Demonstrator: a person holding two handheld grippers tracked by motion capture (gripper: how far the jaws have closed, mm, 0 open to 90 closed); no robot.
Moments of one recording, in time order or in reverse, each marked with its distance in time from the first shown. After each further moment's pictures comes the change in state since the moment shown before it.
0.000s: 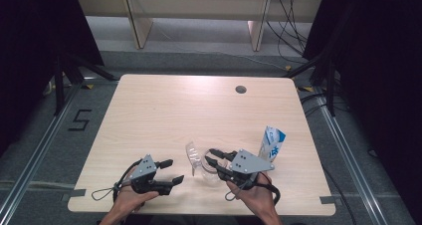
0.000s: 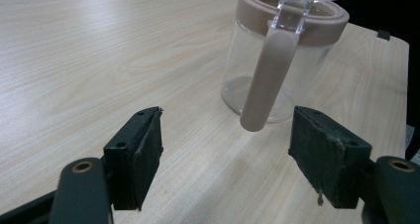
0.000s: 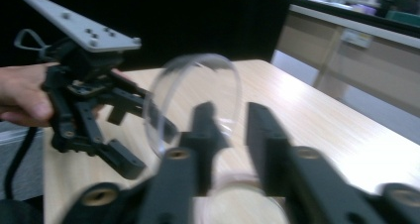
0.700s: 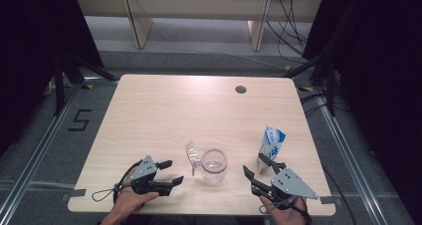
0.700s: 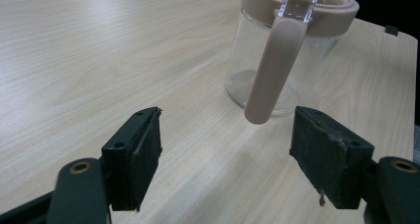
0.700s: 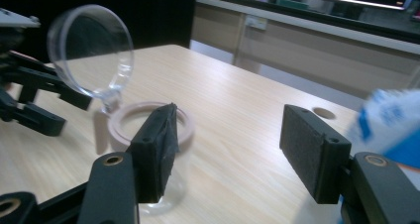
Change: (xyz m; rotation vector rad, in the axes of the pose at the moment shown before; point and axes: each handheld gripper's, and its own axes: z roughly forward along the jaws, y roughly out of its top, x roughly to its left) left arm 0.000 -0.003 -0.001 0.017 0.020 -0.004; right arm -0.006 -0.039 -0.083 0.007 -0.335 0.099
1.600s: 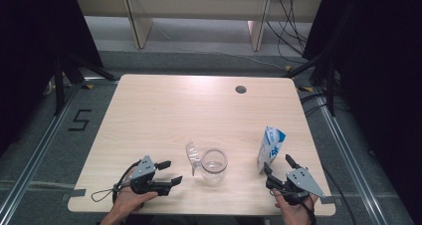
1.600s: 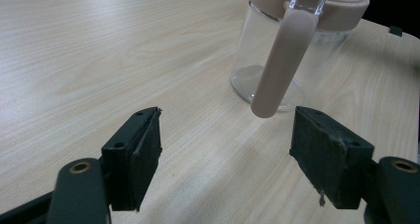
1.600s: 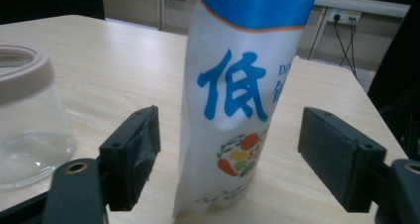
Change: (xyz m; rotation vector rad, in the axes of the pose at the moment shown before) left arm 0.003 -0.004 0.000 -0.004 0.000 -0.043; right arm -0.039 -0.055 0.005 0.082 -0.282 0.127
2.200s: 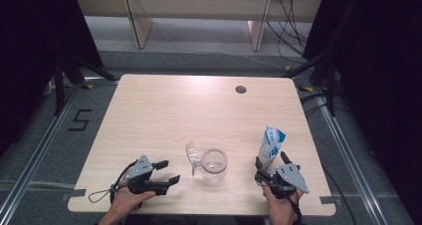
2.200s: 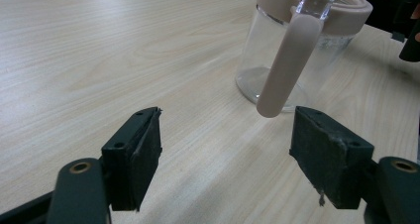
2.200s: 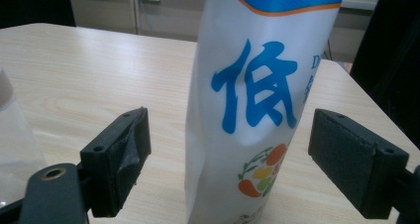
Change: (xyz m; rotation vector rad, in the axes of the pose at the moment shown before) left arm 0.003 0.000 -0.006 -0.006 0.007 -0.018; right arm 0.019 -0.006 0.029 -0.029 -0.088 0.052
